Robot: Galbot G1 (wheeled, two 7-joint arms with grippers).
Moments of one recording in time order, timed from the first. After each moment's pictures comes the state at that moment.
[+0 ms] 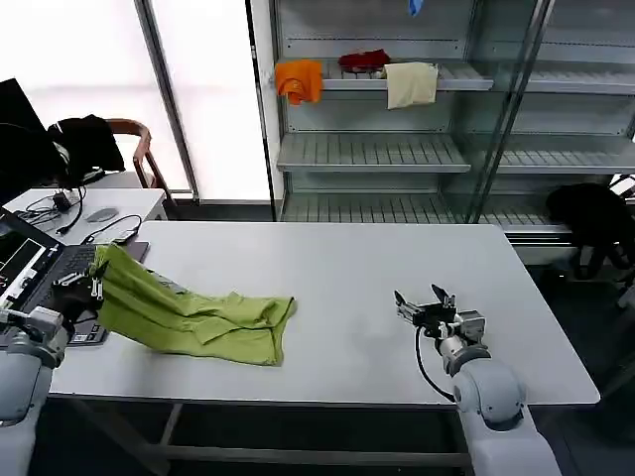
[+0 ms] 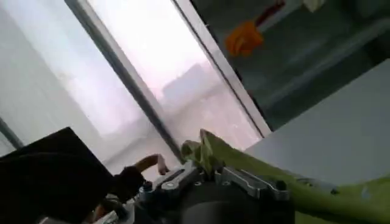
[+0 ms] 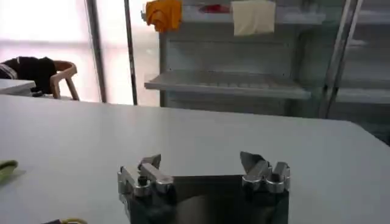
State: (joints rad) left arm 1.12 -0.94 -0.81 -1.75 -0.03 0.25 0.27; right arm -1.05 1.33 0.48 1.87 0.21 -0.55 -0.07
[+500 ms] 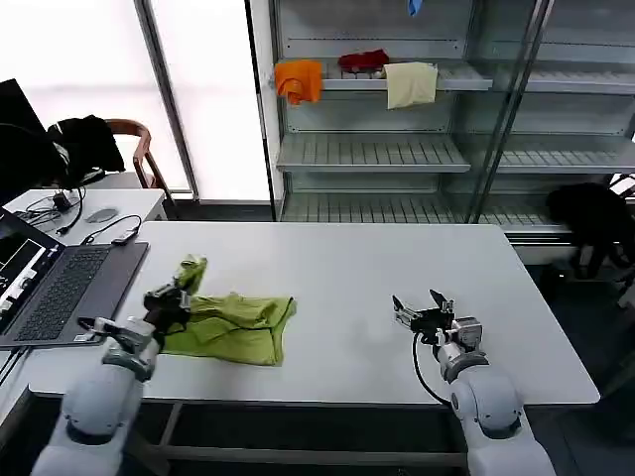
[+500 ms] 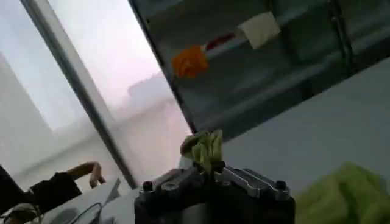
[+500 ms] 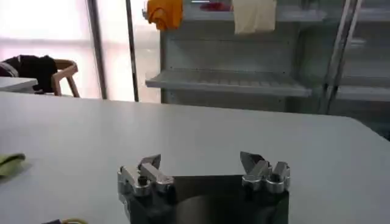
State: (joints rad) left arm 1.12 -1.16 -0.53 -1.94 0.04 0.42 0.18; right arm -1.08 1.35 0.48 1.90 0.19 -0.55 -0.06
